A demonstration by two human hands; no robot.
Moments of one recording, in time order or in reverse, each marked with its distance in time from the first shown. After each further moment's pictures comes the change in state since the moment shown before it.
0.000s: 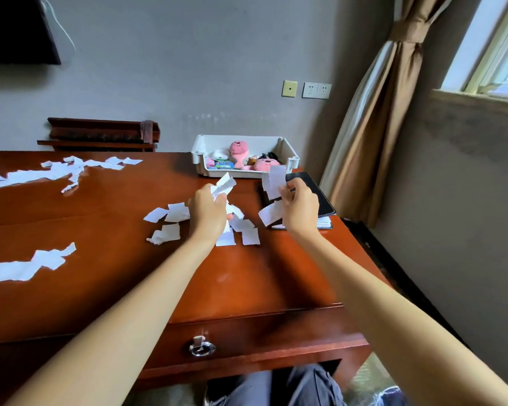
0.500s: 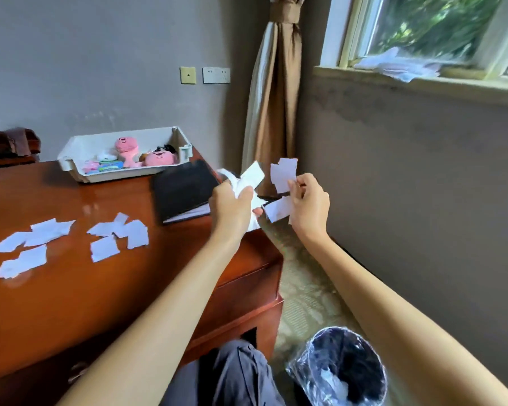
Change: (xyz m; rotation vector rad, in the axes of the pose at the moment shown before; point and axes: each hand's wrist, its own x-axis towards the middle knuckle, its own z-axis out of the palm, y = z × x) left_hand -0.113 0.107 0.130 -0.445 -0.393 0.023; right_hand -0.025 0.119 -0.153 -0.006 0.364 0.105
